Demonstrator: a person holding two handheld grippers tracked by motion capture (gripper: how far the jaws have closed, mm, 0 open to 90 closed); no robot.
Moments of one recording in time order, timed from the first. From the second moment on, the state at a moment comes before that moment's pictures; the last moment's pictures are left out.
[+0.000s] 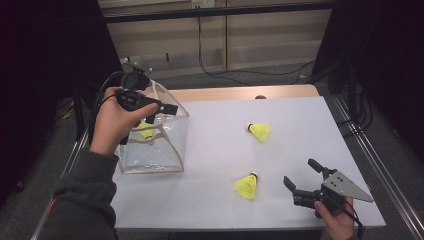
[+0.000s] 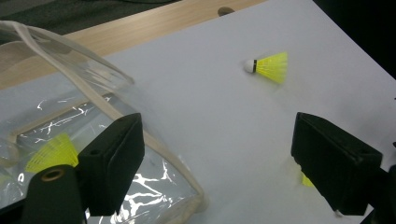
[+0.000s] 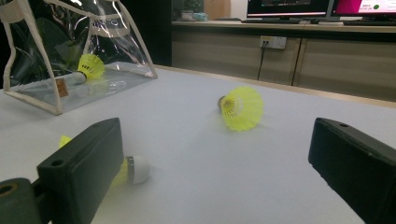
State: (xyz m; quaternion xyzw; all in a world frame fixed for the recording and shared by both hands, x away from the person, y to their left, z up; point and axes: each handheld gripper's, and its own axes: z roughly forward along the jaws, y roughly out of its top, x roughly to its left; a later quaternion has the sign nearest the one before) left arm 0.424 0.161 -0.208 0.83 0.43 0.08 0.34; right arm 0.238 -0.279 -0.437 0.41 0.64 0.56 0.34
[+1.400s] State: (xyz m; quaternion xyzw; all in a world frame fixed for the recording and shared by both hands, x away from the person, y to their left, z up) left arm 0.403 0.115 -0.242 0.85 0.37 0.03 0.37; right arm 0.238 -0.278 -0.437 0.41 0.64 0.56 0.34
